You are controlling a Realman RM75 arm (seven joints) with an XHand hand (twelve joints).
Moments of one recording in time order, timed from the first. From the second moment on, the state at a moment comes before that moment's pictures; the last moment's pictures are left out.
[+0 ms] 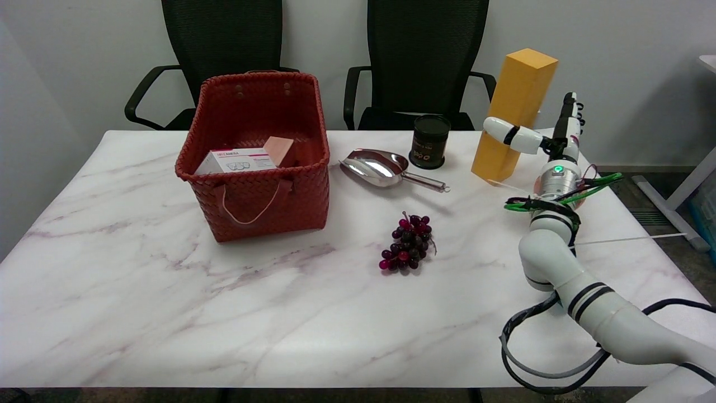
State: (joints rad) arm 0.29 -1.13 -1.78 1.10 1.66 0.87 0.26
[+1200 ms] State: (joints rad) arm 0.47 -1.09 -1.80 0.89 1.75 0.72 0.32
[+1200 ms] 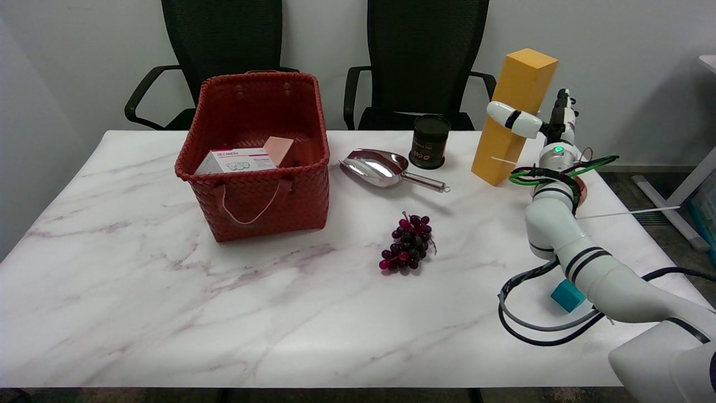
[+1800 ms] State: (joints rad) arm 0.58 -1.10 -1.88 0.74 1.74 0.66 0.43
